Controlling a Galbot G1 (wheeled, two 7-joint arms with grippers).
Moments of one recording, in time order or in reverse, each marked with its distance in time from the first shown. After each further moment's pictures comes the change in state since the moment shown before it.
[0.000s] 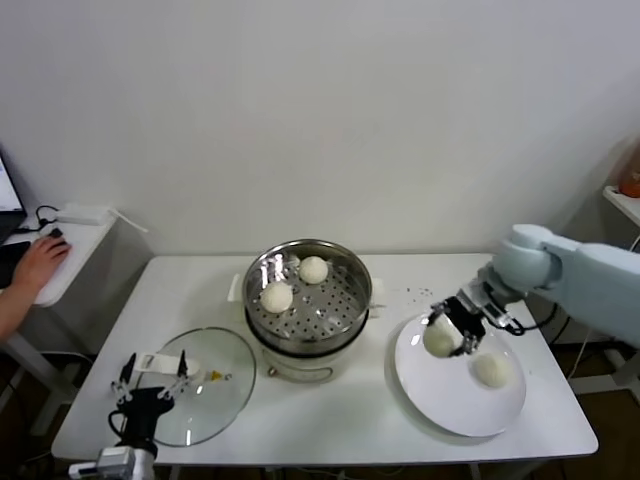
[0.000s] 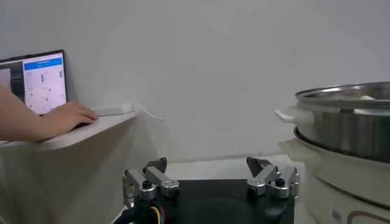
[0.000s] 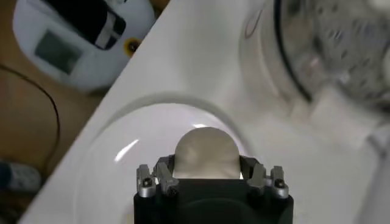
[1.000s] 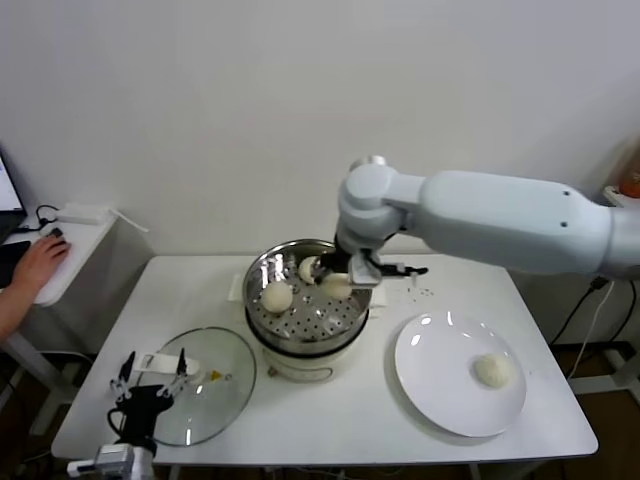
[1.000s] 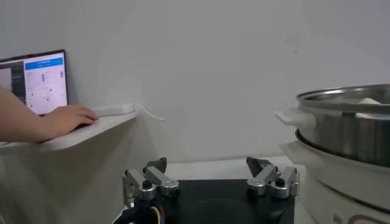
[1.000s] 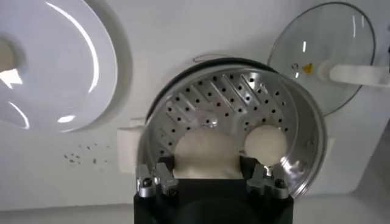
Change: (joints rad) left arm -0.005 0.003 -0.003 -0.010 -0.009 0.018 0.000; right arm 0.079 0.539 0.074 -0.074 -0.387 0.373 -0.028
